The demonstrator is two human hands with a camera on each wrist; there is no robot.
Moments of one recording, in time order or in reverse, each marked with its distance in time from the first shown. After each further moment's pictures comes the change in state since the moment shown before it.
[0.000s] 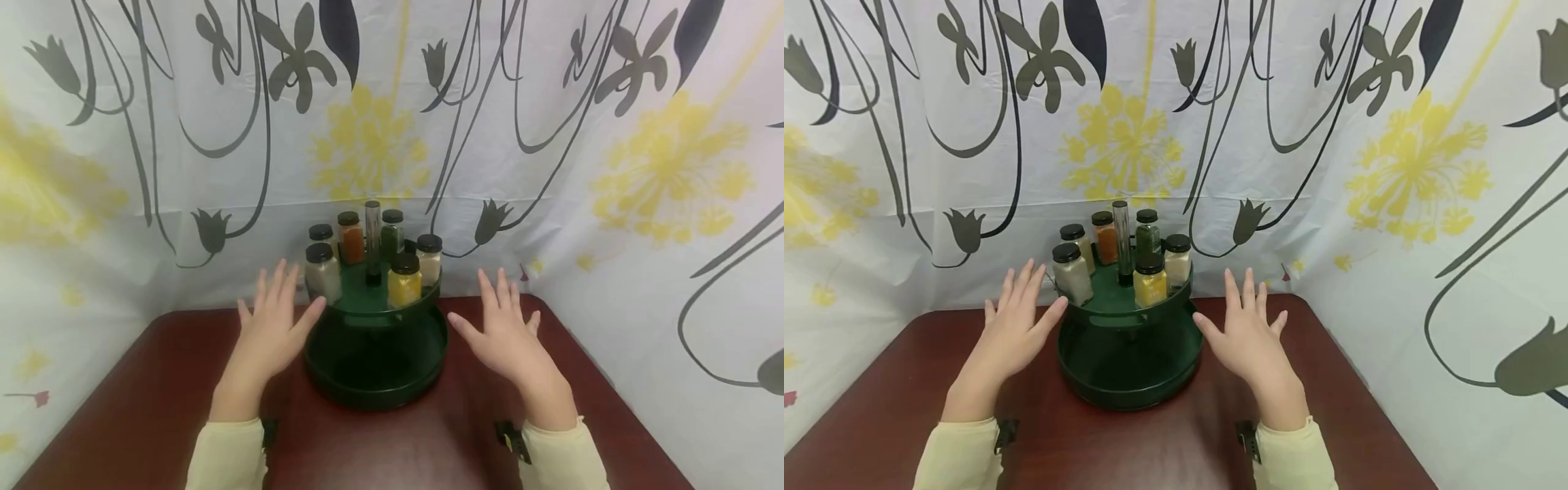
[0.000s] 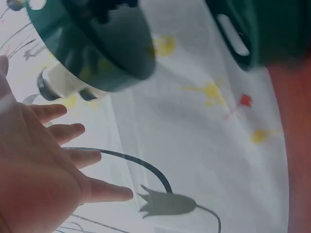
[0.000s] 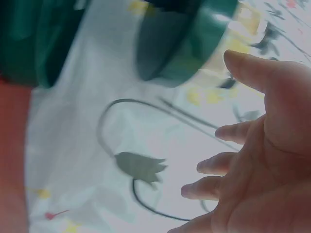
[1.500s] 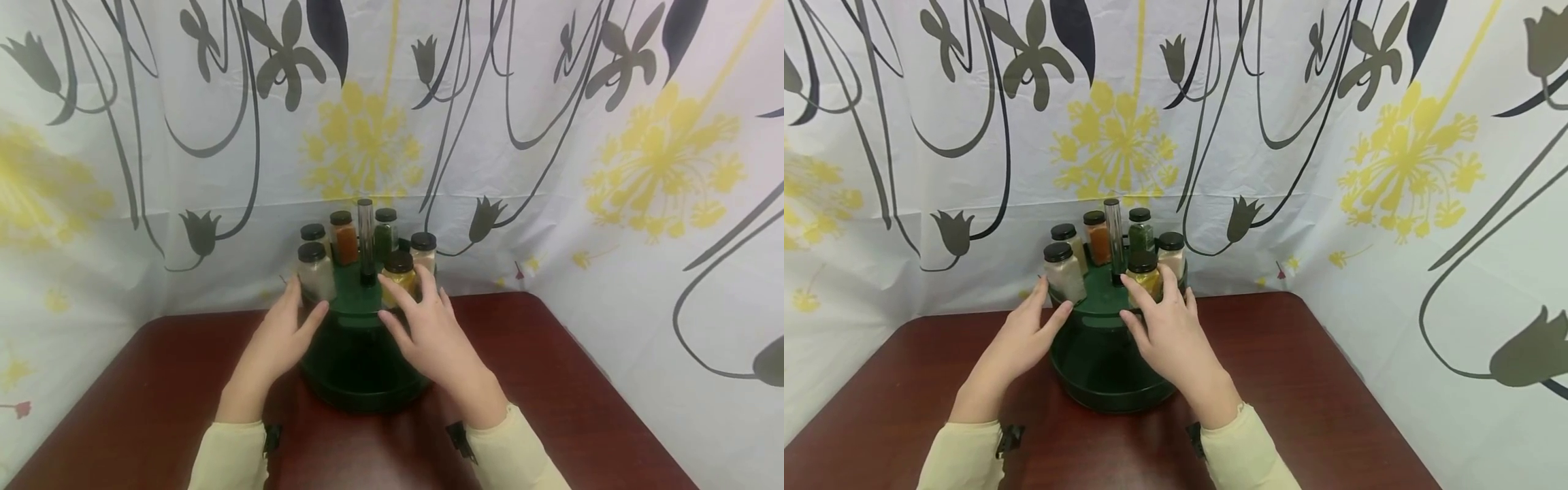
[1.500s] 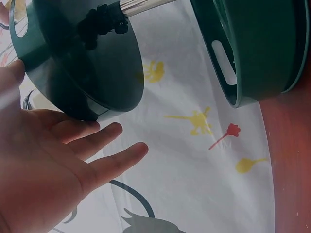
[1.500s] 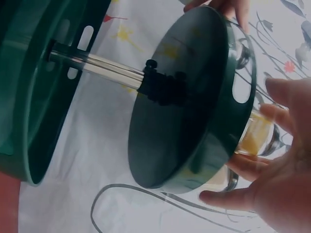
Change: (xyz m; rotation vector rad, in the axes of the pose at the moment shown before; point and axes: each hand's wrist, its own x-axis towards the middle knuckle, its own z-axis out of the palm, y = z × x) left_hand 0.010 0.001 0.019 -0.175 -0.115 0.007; right_hand 0.007 -0.070 0.054 0.012 0.273 -0.421
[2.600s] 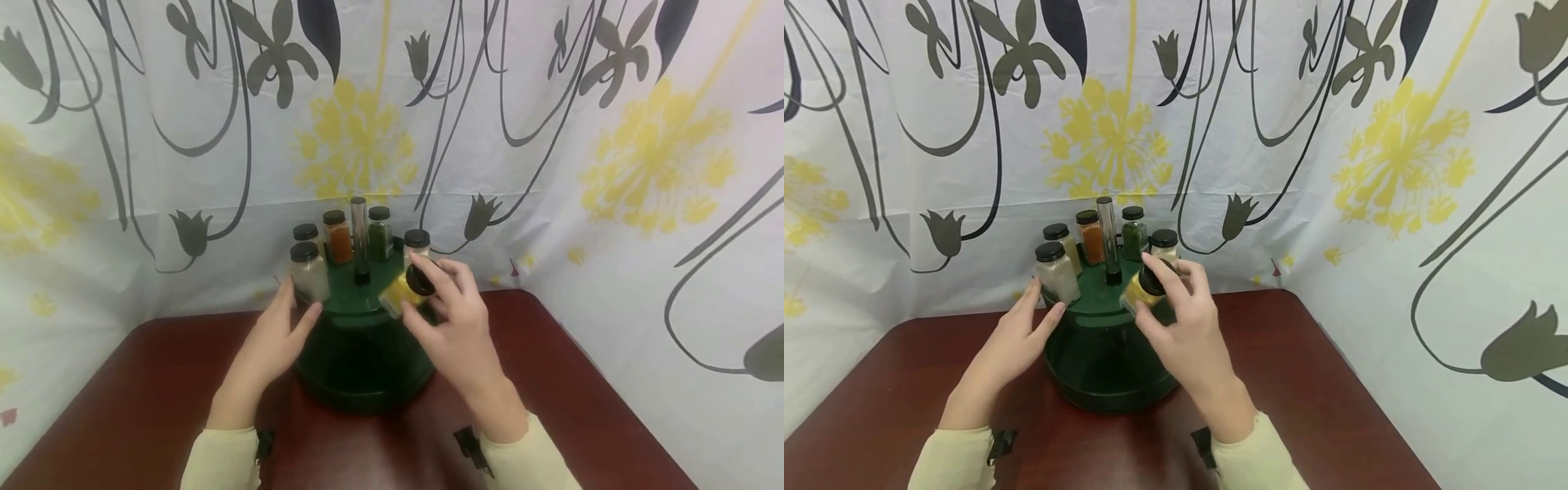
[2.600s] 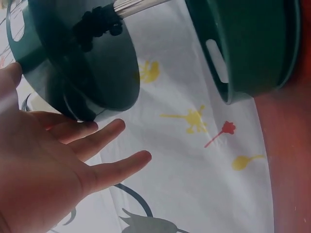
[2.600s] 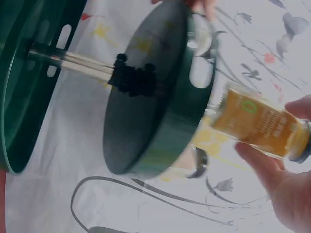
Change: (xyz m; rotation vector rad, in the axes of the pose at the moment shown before) left_hand -0.001 -0.006 0.003 -0.001 0.003 -0.001; right_hand -0.013 -0.007 -0.030 0.327 0.443 -0.167
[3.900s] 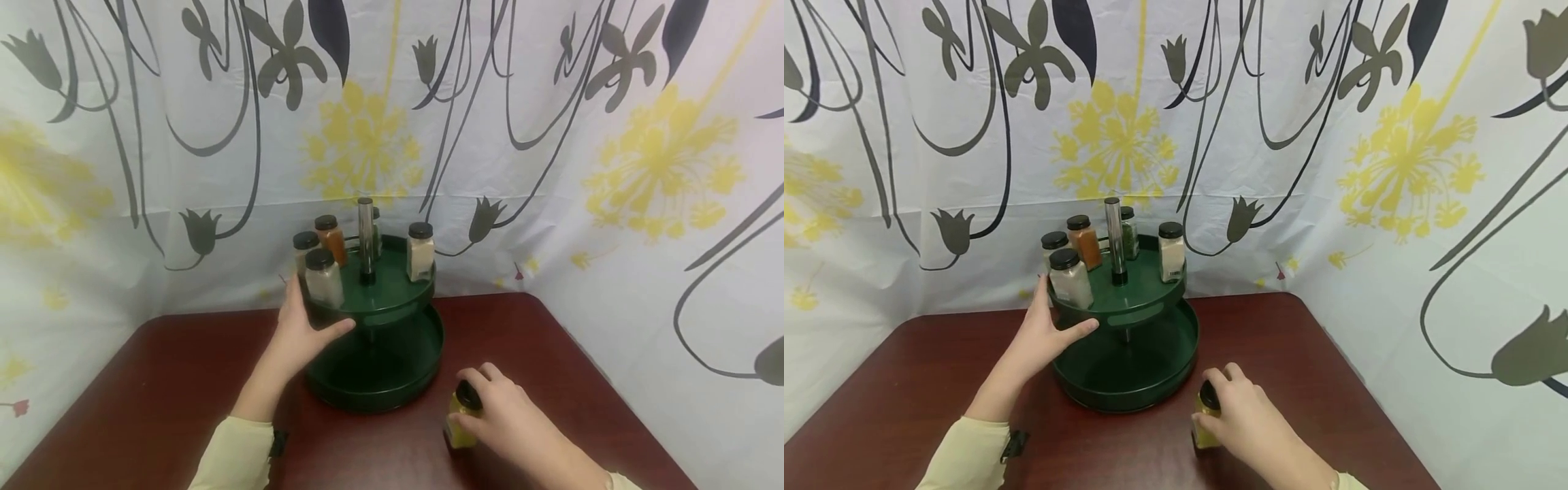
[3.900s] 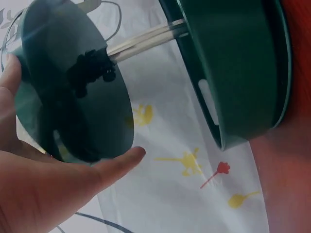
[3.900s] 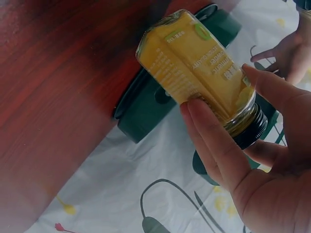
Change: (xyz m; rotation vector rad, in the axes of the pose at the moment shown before) left_hand 0.010 0.012 0.022 -0.255 0.066 -0.080; right_hand -0.096 0.045 -0.055 -0.388 -0.690 0.468
